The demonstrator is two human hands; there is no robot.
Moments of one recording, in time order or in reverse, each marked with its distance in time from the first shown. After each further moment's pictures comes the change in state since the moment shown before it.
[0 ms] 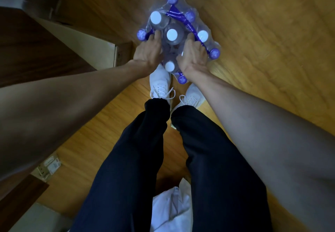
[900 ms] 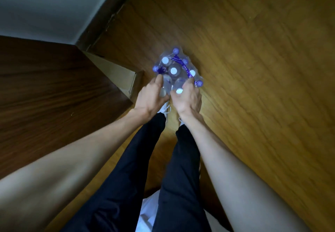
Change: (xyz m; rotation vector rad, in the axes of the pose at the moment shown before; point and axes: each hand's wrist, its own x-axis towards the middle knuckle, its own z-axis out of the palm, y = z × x) left_hand -0.187 0.046 -0.143 -0.286 0.134 0.015; right_hand -0.165 -0.061 -0.151 0.302 0.007 0.194
